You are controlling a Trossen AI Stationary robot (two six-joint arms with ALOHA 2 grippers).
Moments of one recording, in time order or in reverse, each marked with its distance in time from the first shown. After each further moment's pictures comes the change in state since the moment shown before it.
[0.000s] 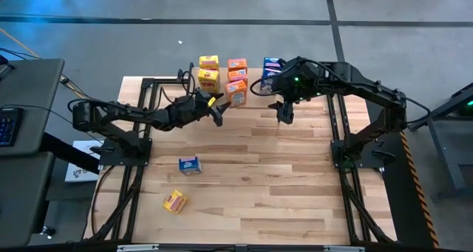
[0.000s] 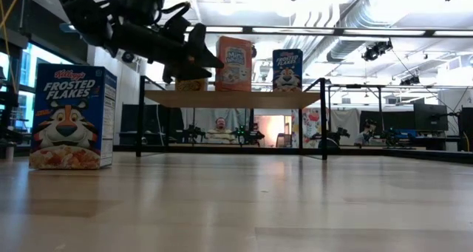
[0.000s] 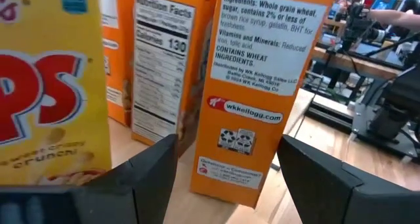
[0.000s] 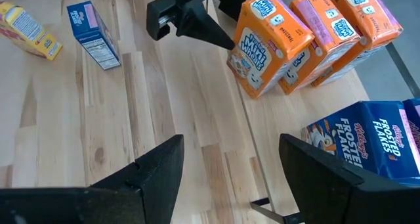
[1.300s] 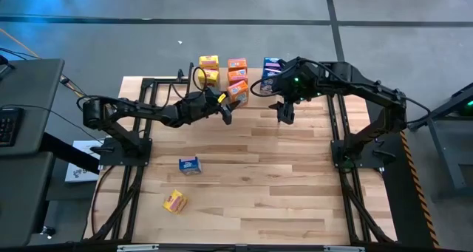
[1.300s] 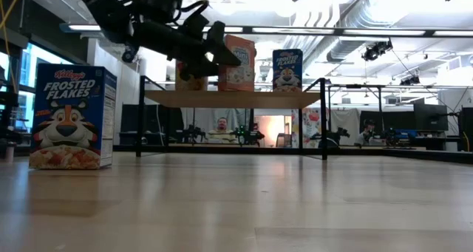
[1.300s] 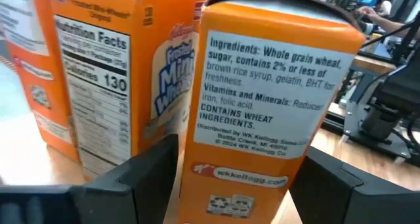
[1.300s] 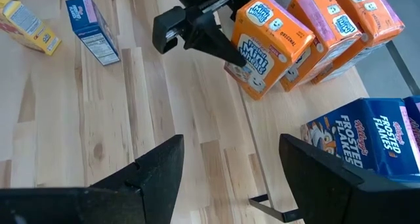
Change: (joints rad) left arm 0.005 0.113 0.157 -0.054 0.048 0.028; right arm 0.000 0.000 0.000 -0.010 0.000 -0.008
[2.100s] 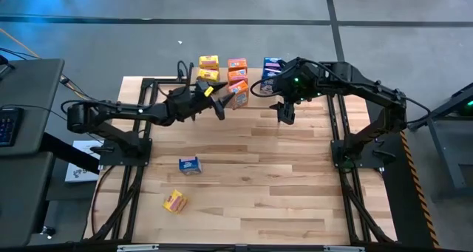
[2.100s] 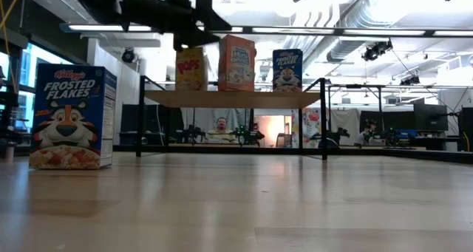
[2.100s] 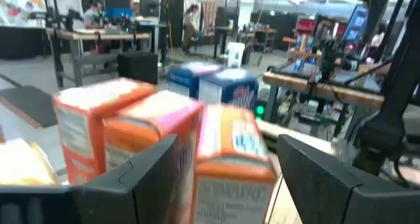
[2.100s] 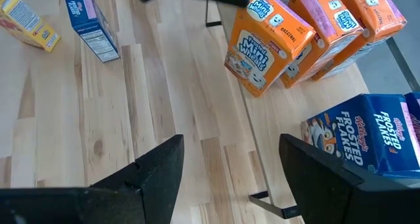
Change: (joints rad) left arm -0.014 -0.166 0.001 -0.007 -0.026 0.088; right arm 0.000 0.000 0.000 -0.014 0.000 0.000
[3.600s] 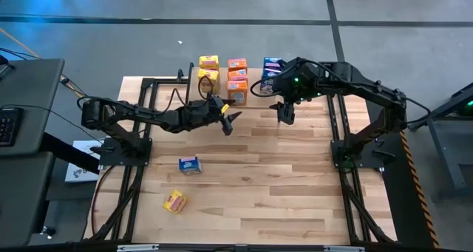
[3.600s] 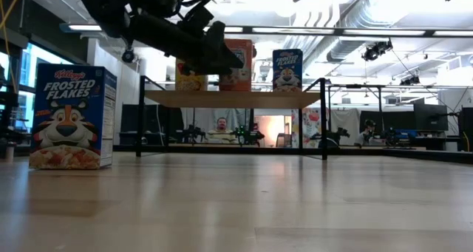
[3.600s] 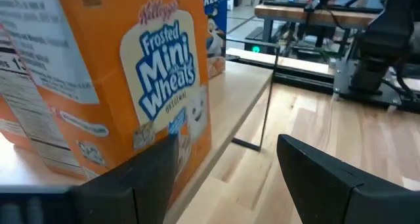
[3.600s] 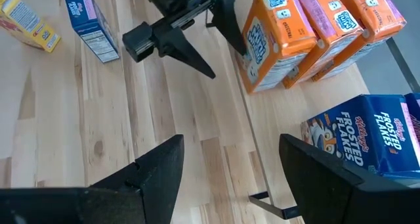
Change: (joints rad) left arm -0.090 0.157 0.000 -0.072 -0.025 0.041; right arm 0.000 0.000 0.000 0.002 0.000 0.000
